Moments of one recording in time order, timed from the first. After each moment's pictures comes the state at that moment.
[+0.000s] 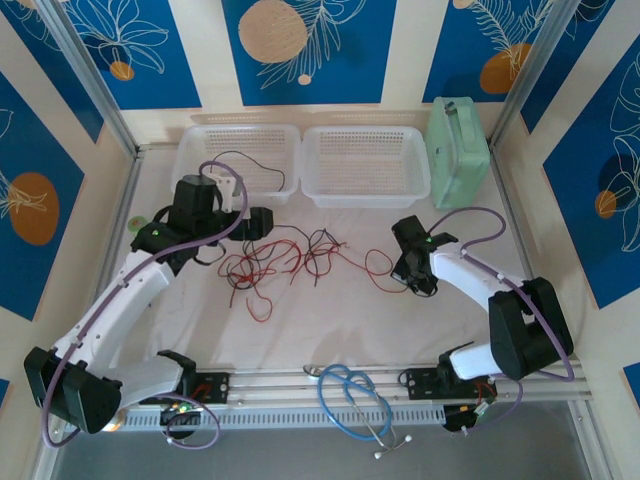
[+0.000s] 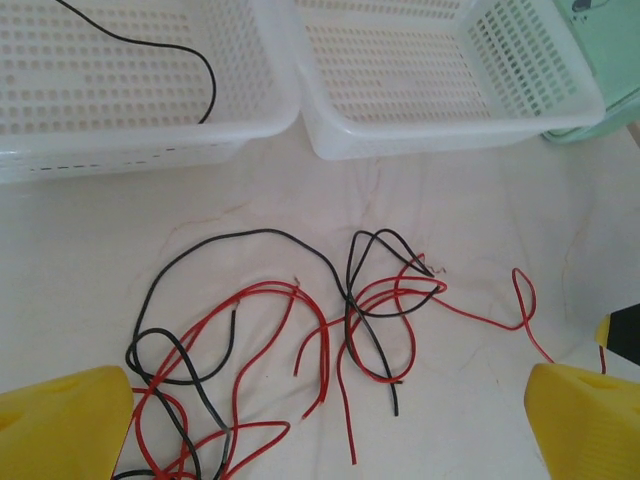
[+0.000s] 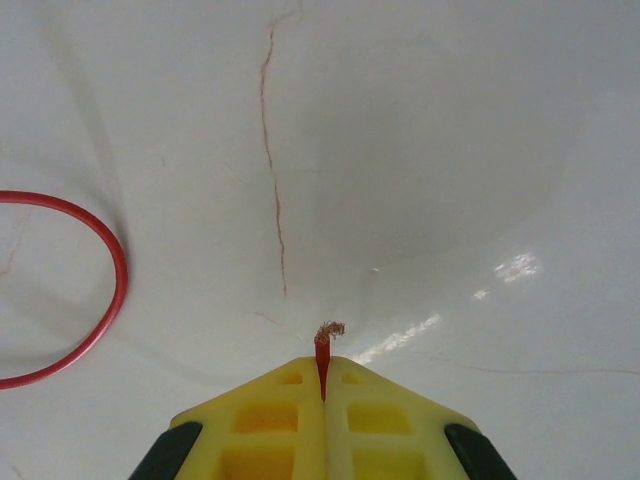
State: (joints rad) left arm -0.42 1.15 1.11 -0.63 0.16 -0.32; right arm 0.36 1.39 0.78 -0.78 0.14 0.94
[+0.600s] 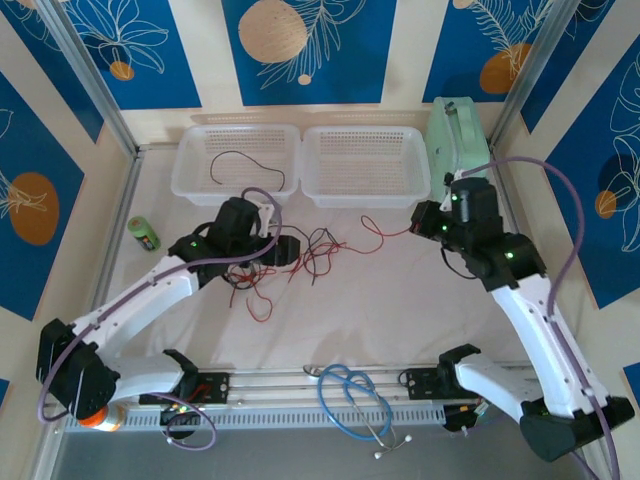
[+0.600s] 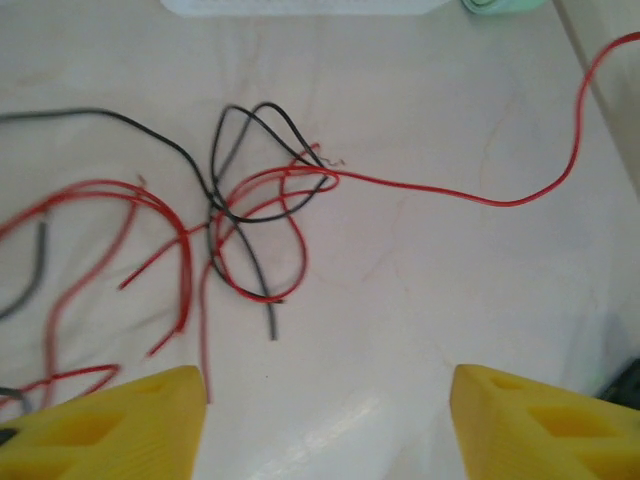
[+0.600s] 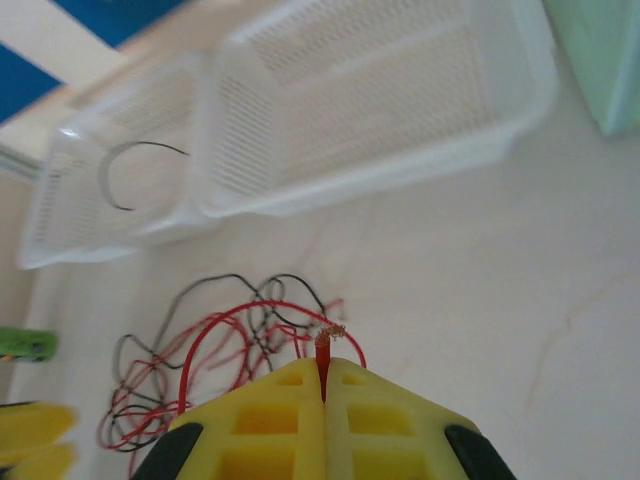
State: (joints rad) left arm -0.65 1.22 0.98 -0.51 0.22 -0.48; right arm 0.34 0.95 1.24 -0.89 -0.01 0.58
